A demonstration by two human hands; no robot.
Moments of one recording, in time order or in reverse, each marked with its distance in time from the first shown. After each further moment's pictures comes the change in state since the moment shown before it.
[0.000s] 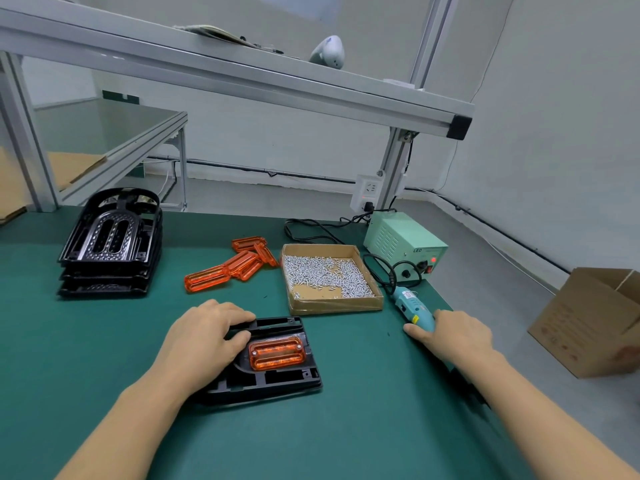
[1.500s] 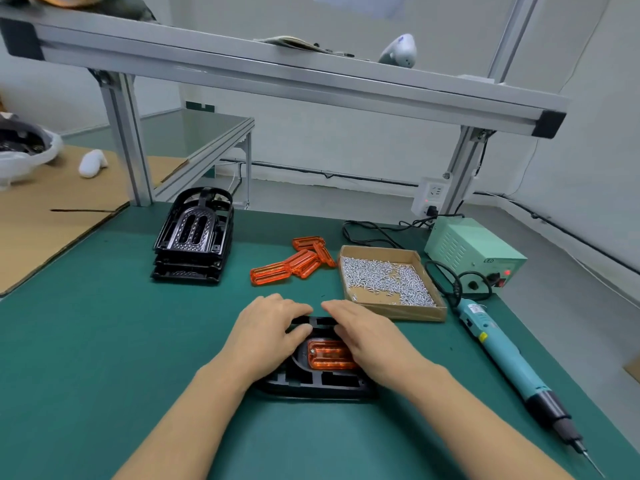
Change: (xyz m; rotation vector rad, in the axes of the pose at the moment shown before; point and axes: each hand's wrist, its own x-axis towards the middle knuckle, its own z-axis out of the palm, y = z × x) left_hand -0.003 0.002 -0.002 -0.018 0.039 0.017; right_hand -0.063 -0.152 -0.009 0.374 0.103 -1.037
